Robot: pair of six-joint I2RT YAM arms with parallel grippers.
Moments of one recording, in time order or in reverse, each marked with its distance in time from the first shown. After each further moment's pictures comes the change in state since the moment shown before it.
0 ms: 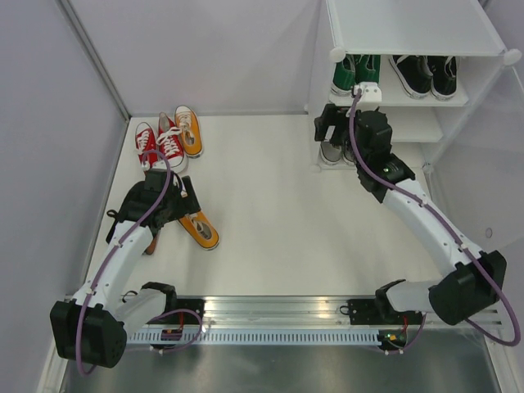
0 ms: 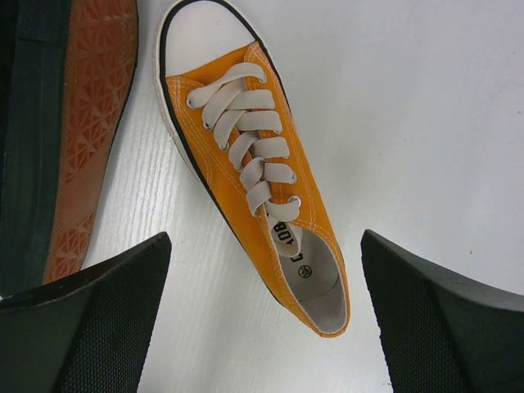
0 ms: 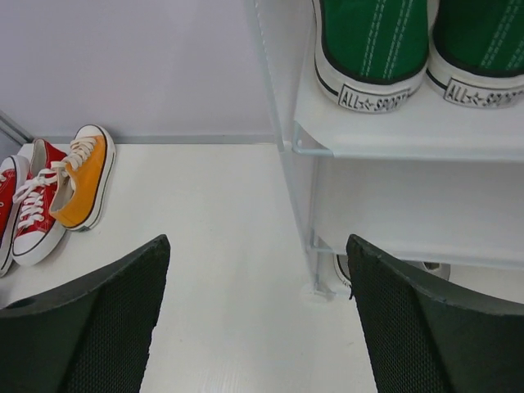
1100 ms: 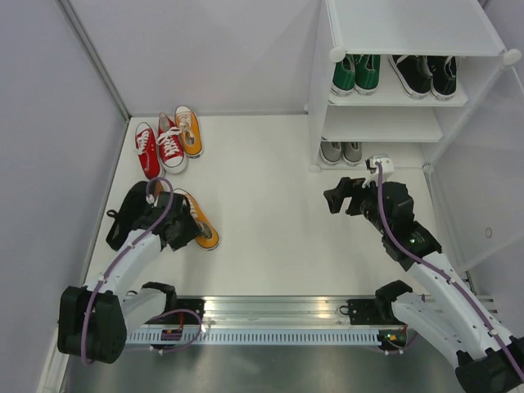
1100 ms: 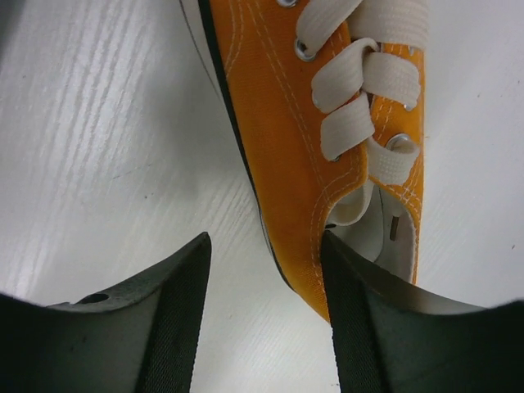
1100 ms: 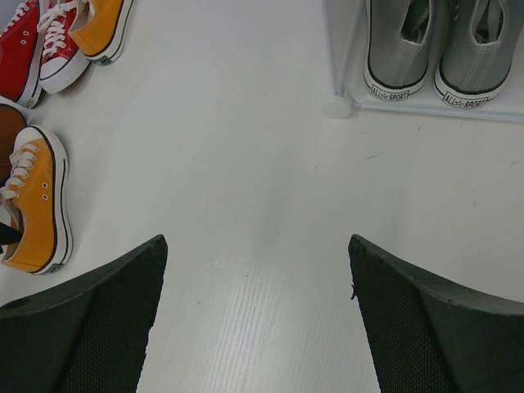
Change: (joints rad) left arm -0.003 0.000 -0.256 0.036 0.075 -0.286; right arm 0.000 -0.610 -0.590 -0.208 -0.199 0.095
